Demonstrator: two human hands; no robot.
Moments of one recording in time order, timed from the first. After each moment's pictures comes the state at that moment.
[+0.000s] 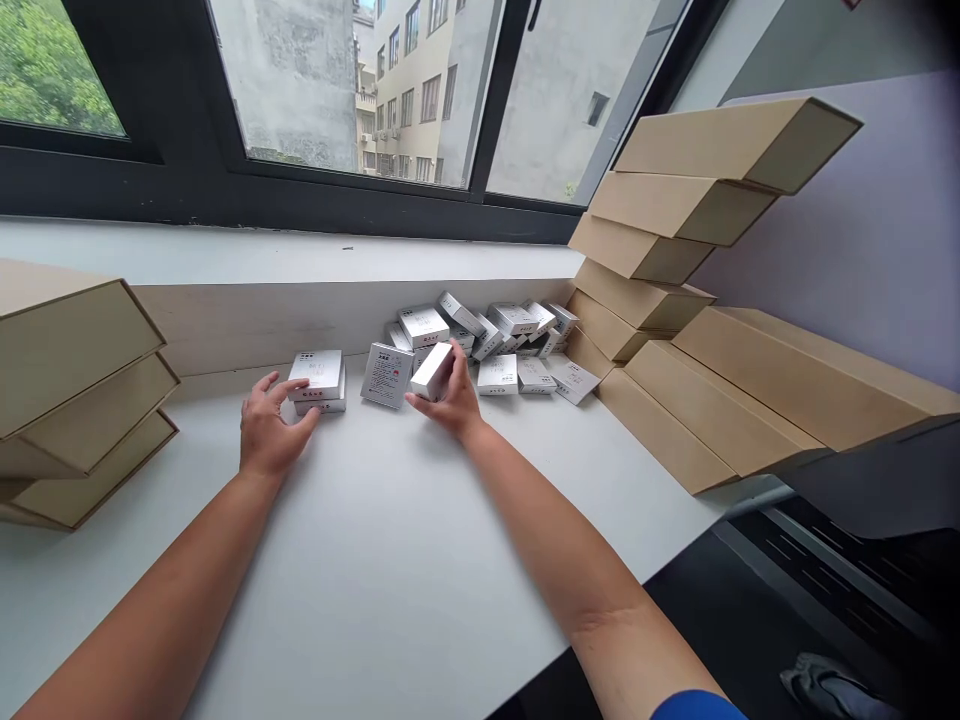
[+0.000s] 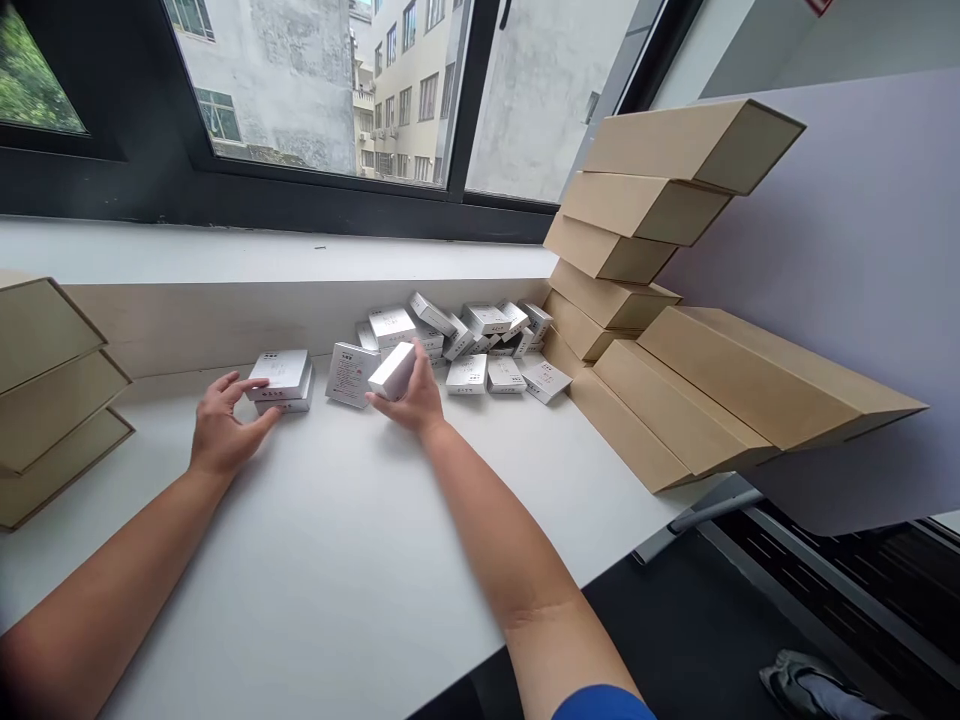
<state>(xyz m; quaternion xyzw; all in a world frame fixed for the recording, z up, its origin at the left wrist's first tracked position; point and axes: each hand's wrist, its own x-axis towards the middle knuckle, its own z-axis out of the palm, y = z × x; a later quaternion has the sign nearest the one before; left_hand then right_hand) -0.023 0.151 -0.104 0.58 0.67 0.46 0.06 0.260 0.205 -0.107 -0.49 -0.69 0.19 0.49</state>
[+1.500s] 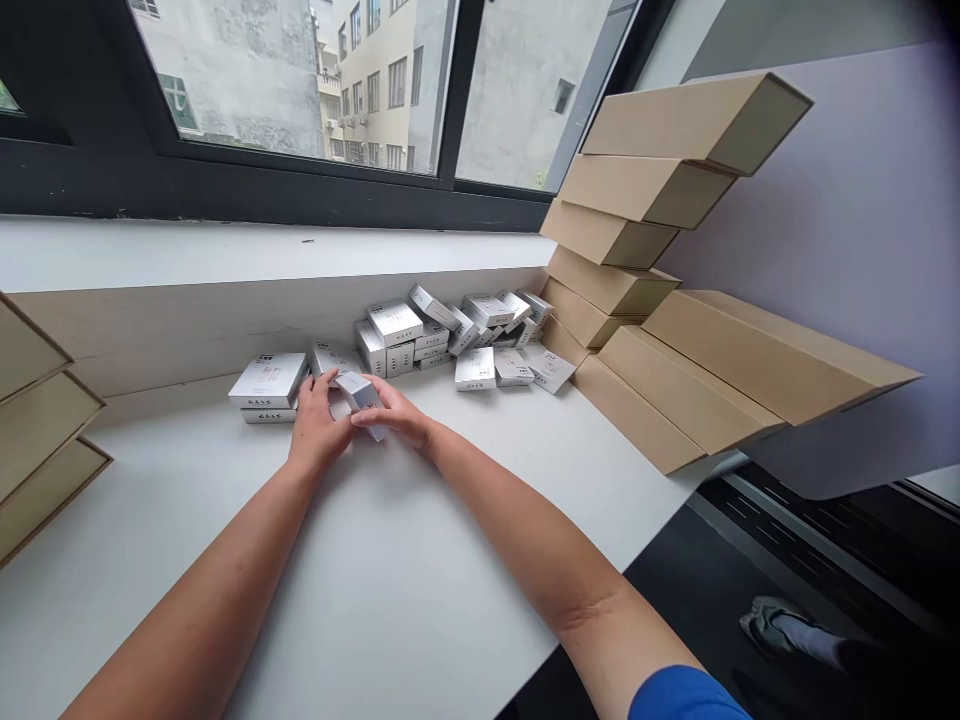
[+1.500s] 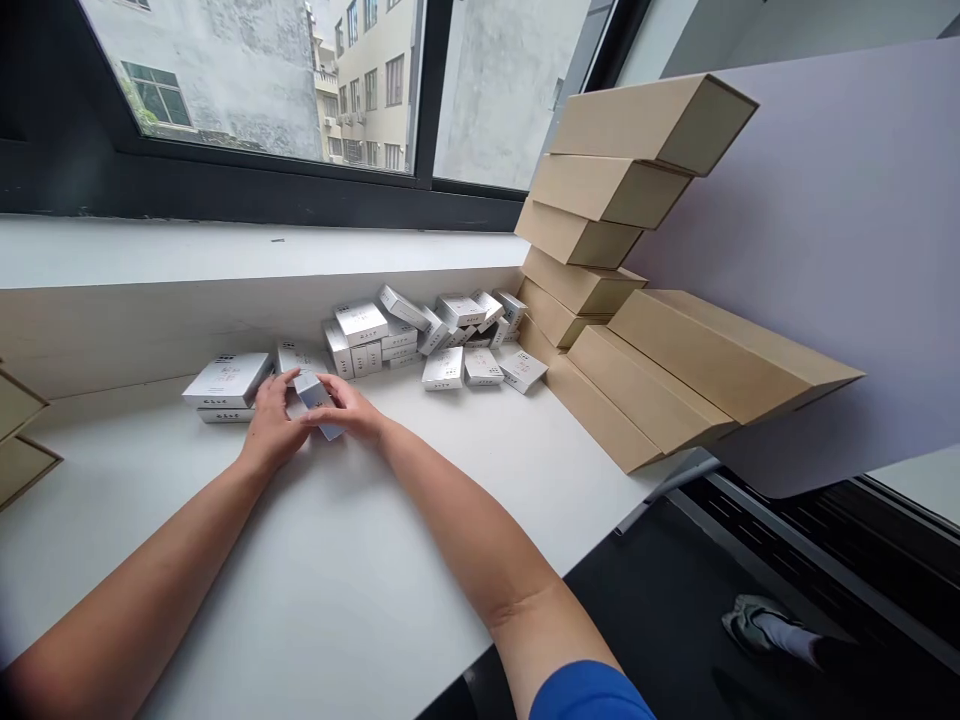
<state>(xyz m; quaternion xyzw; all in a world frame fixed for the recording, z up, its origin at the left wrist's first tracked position) 0.060 0.183 -0.111 0.63 0.64 0.39 0.21 0.221 0.195 -0.092 -0.27 -0.63 0.61 0.39</state>
